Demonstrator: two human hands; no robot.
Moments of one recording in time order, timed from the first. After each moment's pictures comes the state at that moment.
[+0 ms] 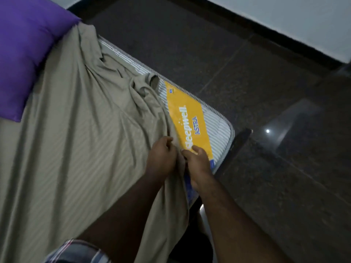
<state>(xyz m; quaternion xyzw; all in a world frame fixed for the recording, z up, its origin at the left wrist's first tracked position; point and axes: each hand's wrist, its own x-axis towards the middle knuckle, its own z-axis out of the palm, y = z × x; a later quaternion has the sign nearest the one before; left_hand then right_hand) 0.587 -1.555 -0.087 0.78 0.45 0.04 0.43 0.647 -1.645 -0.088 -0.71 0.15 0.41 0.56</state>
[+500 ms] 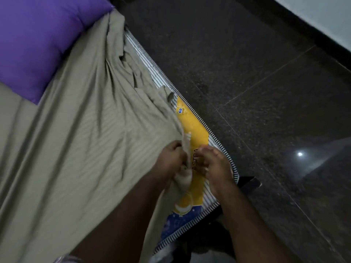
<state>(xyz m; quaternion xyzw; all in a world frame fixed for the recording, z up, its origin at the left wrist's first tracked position) 0.709 -1.526 -0.076 0.50 0.58 0.04 0.65 0.811 -1.617 -0.096 -0.62 0.07 0.52 0.59</state>
